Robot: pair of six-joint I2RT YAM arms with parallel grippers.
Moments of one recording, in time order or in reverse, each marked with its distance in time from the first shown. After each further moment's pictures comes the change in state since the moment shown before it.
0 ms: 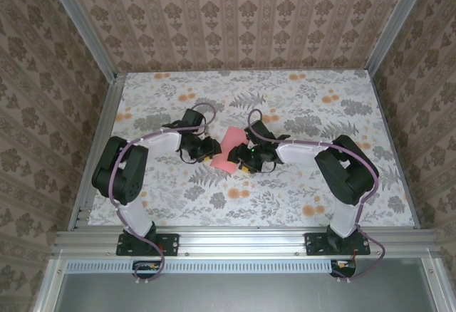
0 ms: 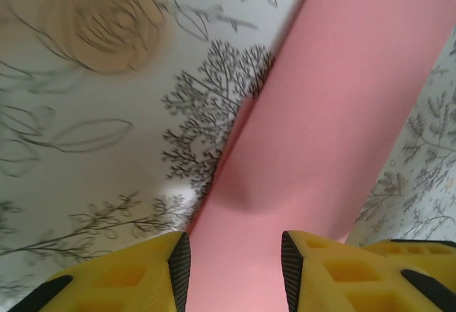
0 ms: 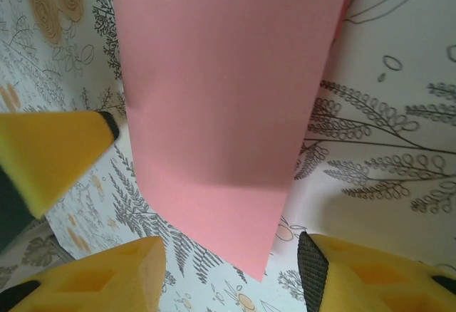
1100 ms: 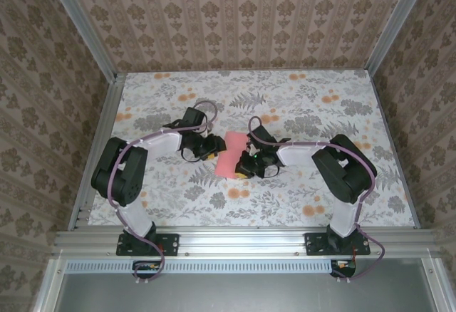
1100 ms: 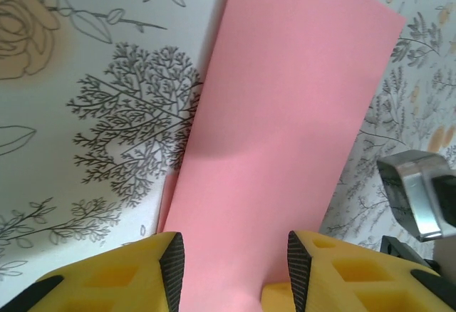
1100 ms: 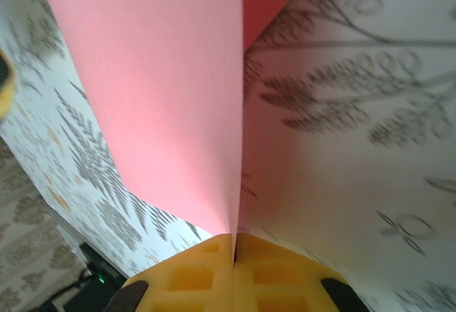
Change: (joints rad) left arm -0.008 -0.023 0.006 0.060 0.077 -0.030; right arm -0.020 0.008 -0.054 -0.048 -0.126 -0.060
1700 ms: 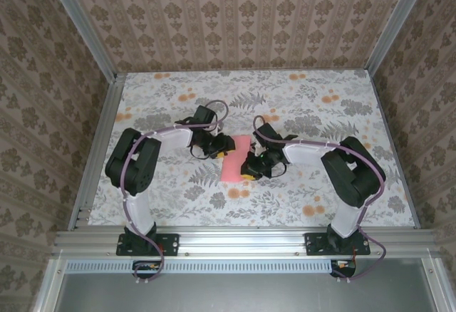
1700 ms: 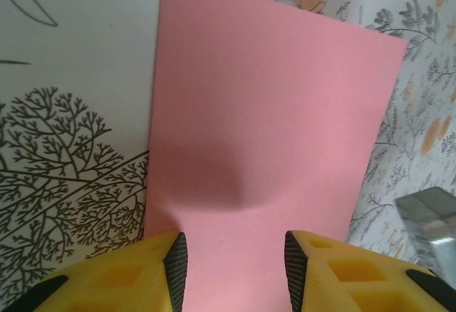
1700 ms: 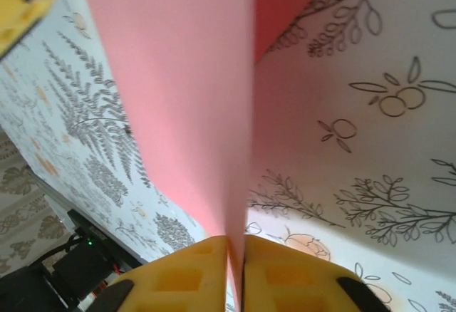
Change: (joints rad) left arm -0.045 0.146 0.100 0.028 0.048 0.004; right arm -0.036 -0.069 -0.002 -0.134 -0.049 -0.094
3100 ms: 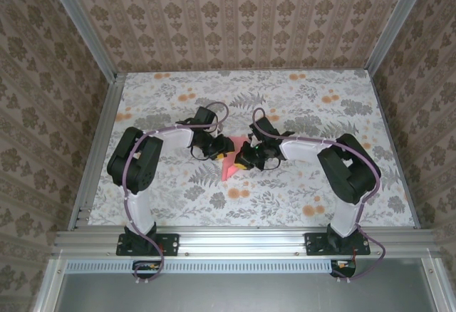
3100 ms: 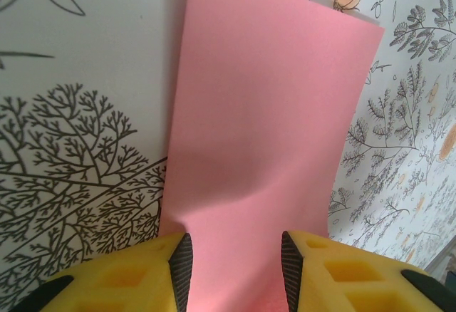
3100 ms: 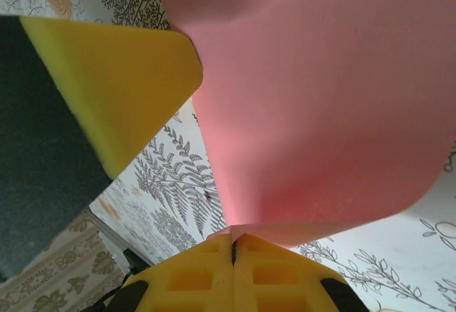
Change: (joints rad) left arm 0.000 0.019 0.001 -0.006 -0.010 -0.001; right arm 0.000 0.055 0.068 0.131 0.032 0.160
